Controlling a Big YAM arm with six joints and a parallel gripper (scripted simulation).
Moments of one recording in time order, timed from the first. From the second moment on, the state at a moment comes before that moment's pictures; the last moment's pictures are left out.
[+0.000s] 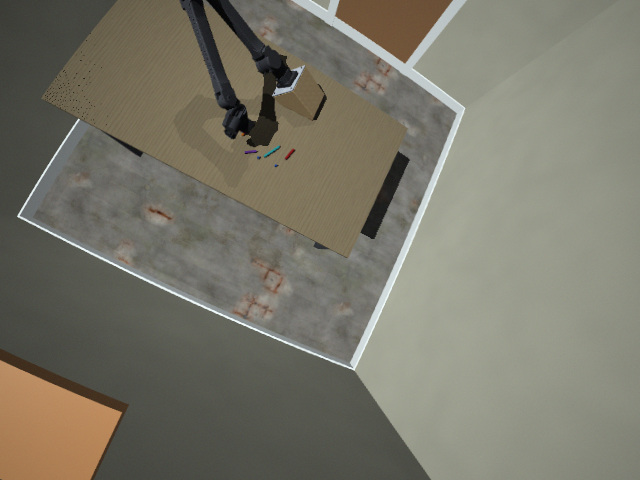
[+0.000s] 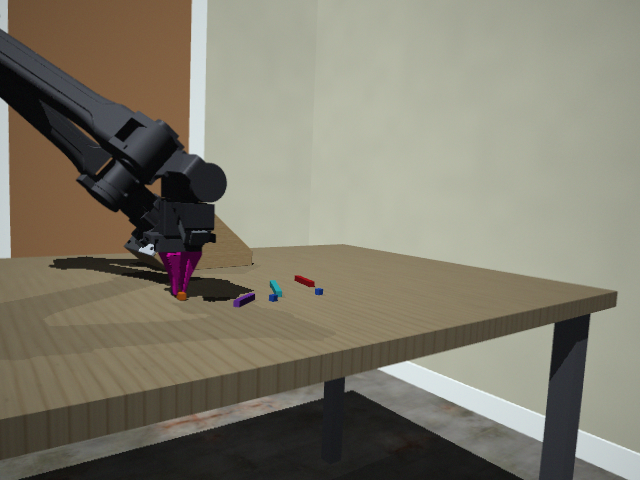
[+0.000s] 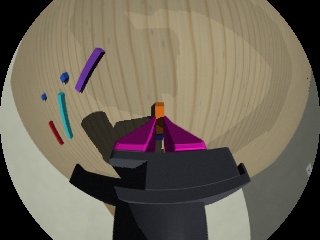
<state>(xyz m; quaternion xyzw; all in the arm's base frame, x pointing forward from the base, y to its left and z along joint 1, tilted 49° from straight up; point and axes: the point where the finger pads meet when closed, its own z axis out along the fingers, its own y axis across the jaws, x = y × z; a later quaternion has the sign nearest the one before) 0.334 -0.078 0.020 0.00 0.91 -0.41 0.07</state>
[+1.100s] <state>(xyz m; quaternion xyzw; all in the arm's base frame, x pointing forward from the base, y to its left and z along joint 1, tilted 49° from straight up) 0.334 -0.078 0.020 0.00 0.91 -0.41 0.07</state>
